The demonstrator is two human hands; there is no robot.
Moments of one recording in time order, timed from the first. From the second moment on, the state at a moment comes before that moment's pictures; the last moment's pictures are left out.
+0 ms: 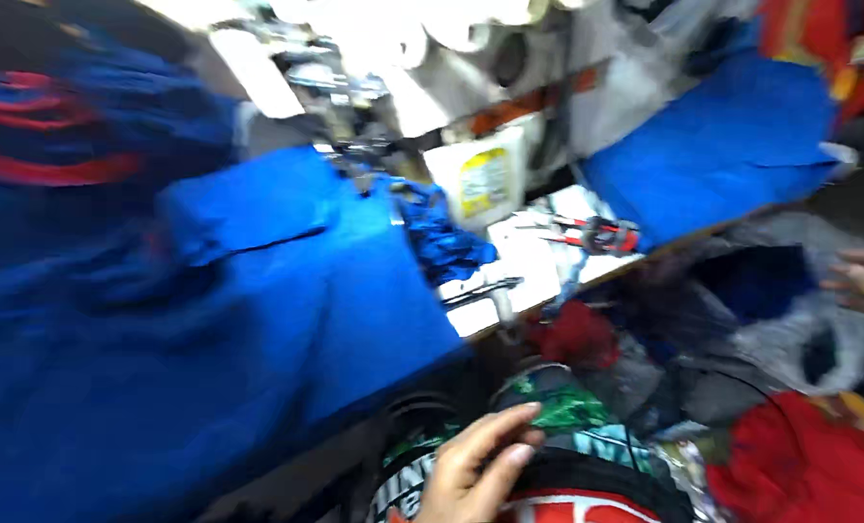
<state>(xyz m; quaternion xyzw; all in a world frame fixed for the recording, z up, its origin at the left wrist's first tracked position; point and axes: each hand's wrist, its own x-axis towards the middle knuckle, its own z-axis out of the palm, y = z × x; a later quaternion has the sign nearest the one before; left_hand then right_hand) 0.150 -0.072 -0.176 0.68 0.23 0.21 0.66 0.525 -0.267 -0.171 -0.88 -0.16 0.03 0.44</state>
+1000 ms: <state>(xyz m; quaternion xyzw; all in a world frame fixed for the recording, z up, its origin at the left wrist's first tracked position) 0.078 -0.067 -0.186 0.77 0.30 0.40 0.38 0.292 -0.079 -0.222 -0.64 -0.38 0.55 0.38</state>
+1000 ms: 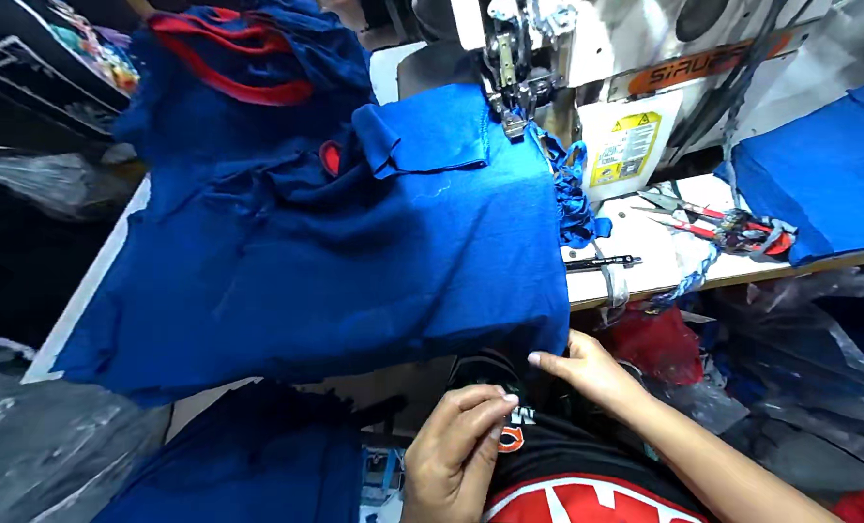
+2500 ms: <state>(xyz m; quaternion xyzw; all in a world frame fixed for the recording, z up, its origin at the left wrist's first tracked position) 0.088 -0.070 -0.173 0.48 0.21 0.38 0.76 0.269 -0.100 -0.144 -0.49 -0.73 0.11 0.46</state>
